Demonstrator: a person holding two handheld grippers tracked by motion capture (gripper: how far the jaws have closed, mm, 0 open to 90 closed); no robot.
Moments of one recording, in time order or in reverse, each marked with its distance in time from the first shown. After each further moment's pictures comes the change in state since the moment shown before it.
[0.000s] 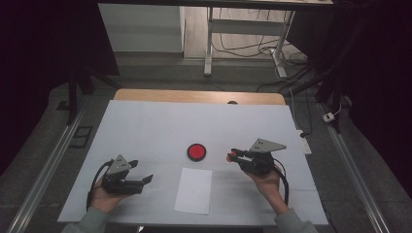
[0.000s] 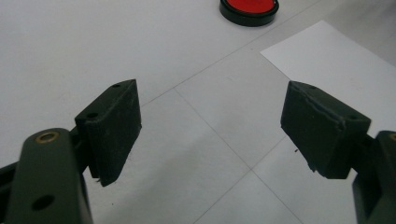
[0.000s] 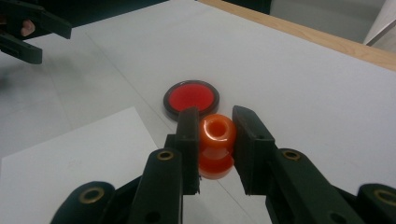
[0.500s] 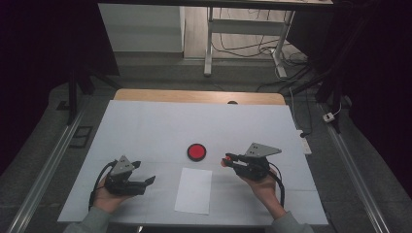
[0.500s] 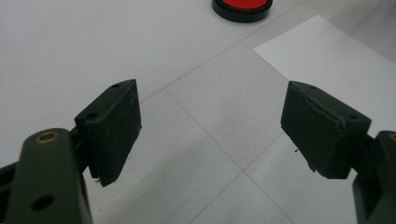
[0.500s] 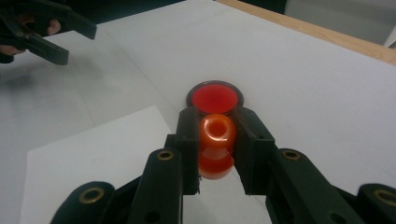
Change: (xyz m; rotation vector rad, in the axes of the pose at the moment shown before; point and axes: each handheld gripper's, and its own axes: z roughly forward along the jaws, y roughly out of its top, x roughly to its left) left arm -0.005 0.002 0.004 0.014 -0.007 0.017; right arm 0.017 -0.002 0.006 -0.003 0.058 -0.016
